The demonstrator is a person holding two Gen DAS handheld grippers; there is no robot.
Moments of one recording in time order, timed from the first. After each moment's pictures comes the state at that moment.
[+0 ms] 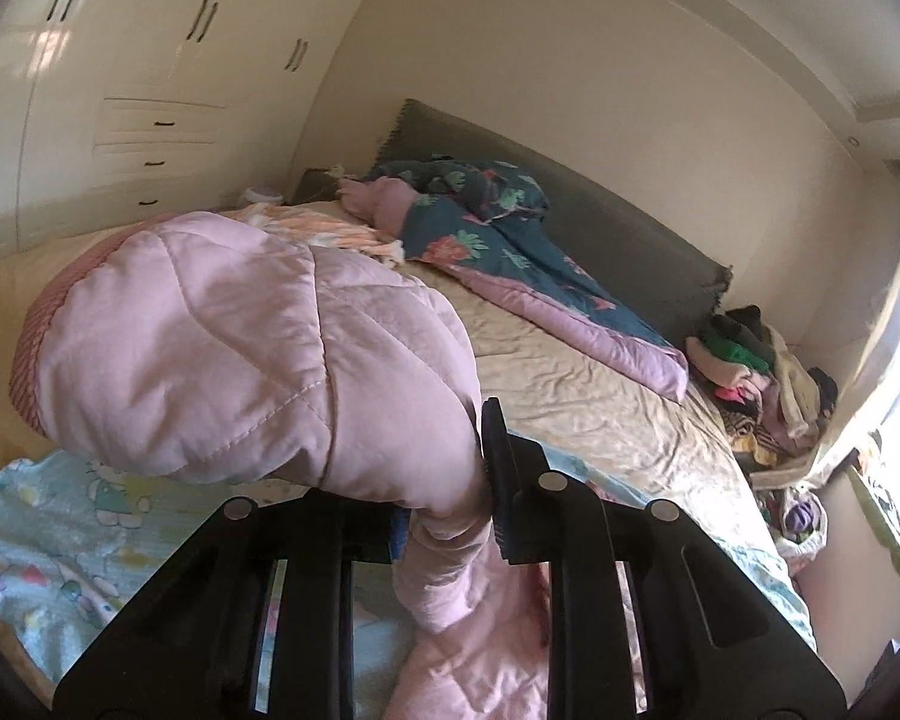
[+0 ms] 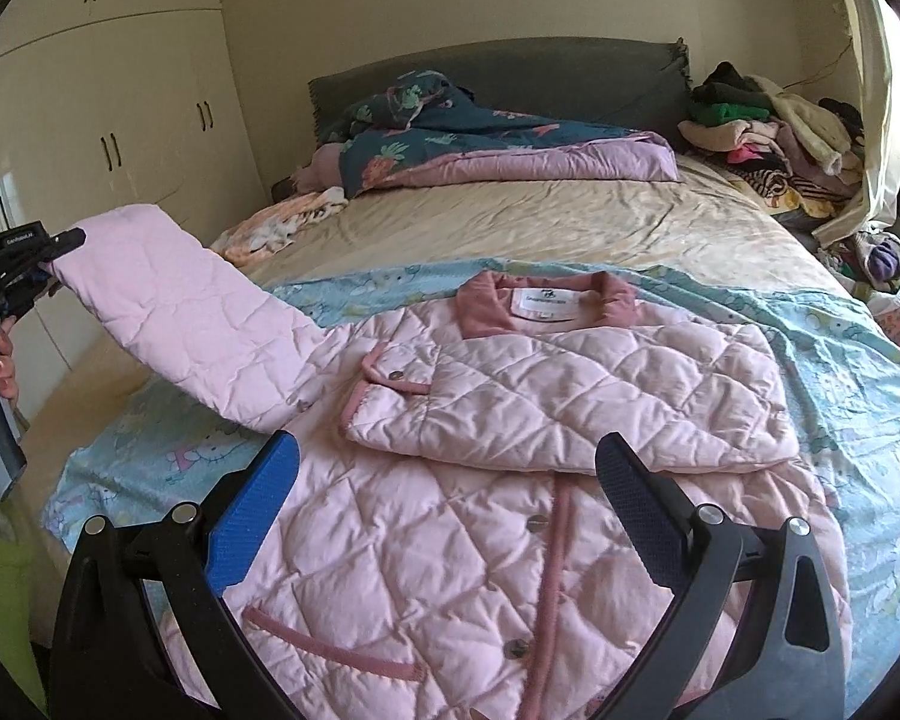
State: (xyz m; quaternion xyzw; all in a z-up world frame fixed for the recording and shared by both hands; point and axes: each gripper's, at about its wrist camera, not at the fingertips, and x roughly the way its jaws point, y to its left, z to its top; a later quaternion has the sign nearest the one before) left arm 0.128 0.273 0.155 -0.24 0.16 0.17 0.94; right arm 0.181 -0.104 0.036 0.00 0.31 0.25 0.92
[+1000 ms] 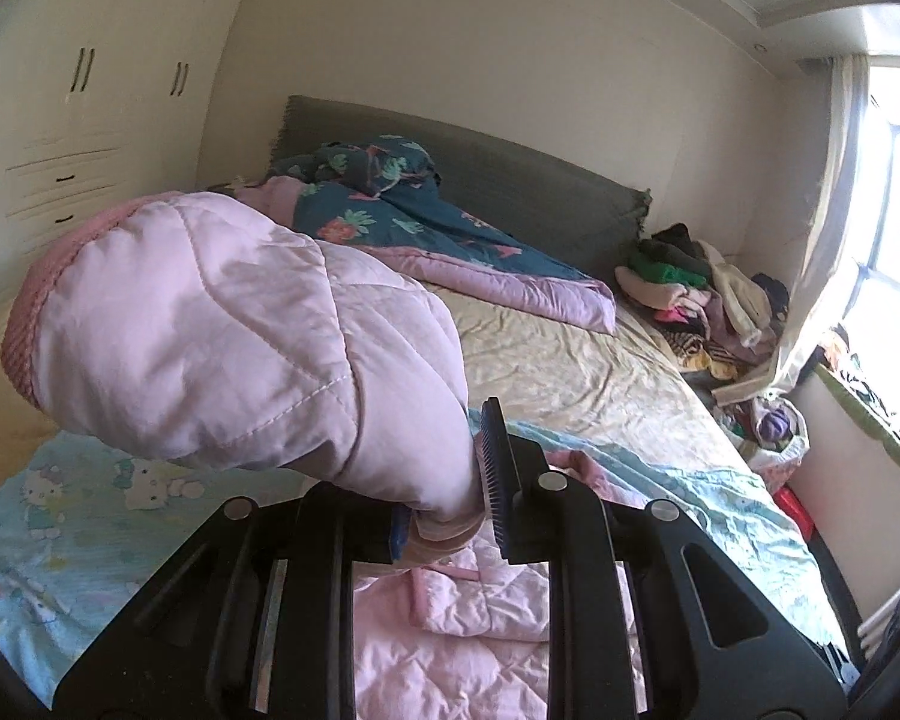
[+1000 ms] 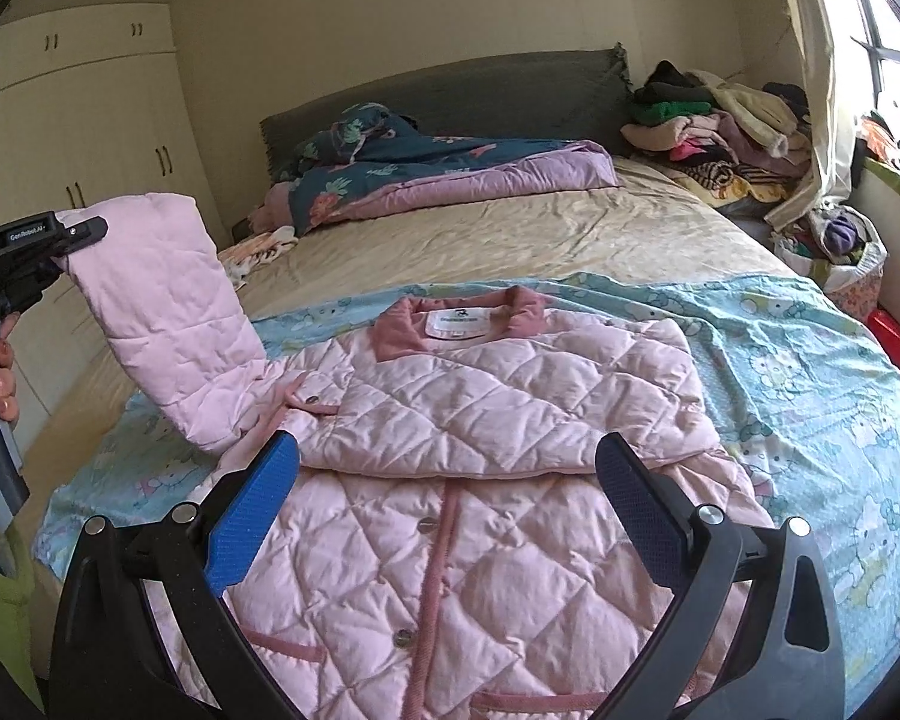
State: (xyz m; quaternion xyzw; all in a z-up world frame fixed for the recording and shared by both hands) left arm 0.181 0.146 0.164 -0.15 0.19 0.08 0.97; right arm 0.187 -0.188 0.037 0.04 0.29 0.20 0.93
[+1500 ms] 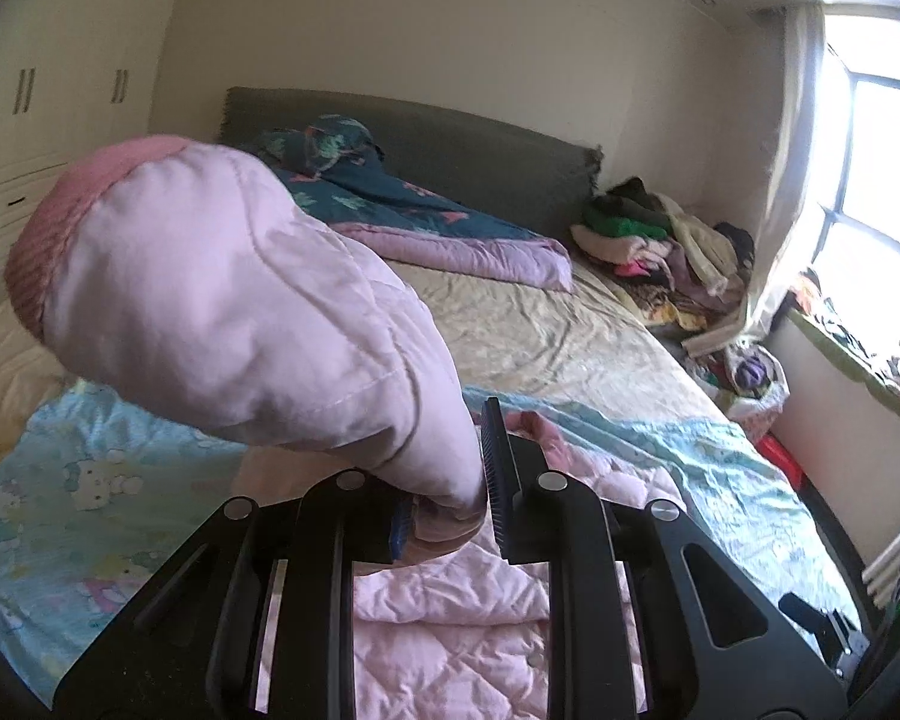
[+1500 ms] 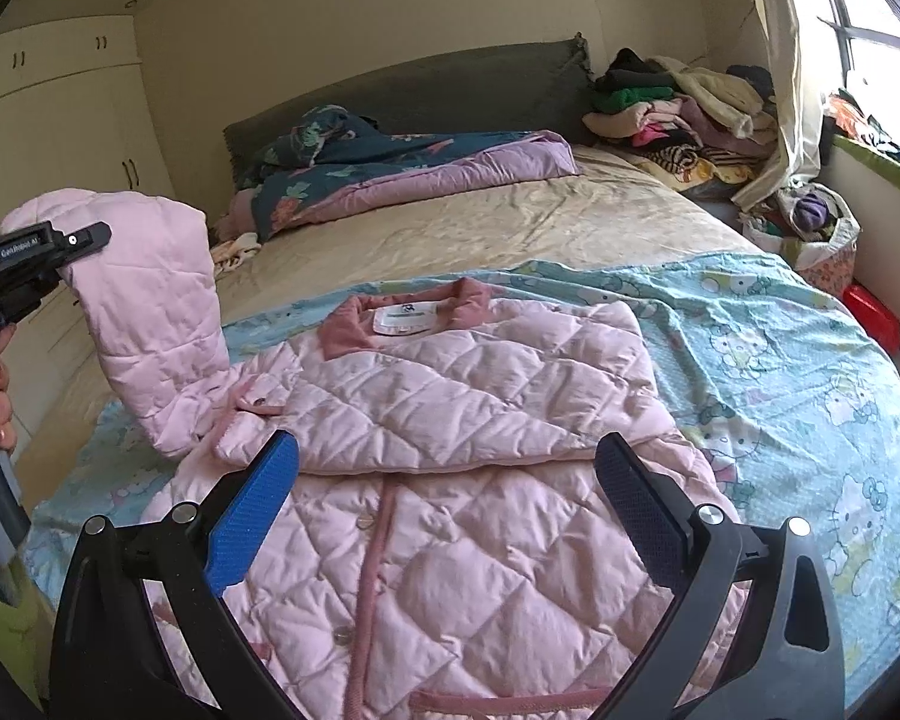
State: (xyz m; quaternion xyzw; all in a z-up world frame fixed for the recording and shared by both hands) left arm 0.212 0.086 0.143 -0.11 0.22 0.03 0.97; right arm 0.200 -0.222 0.022 0.06 0.30 0.16 0.94
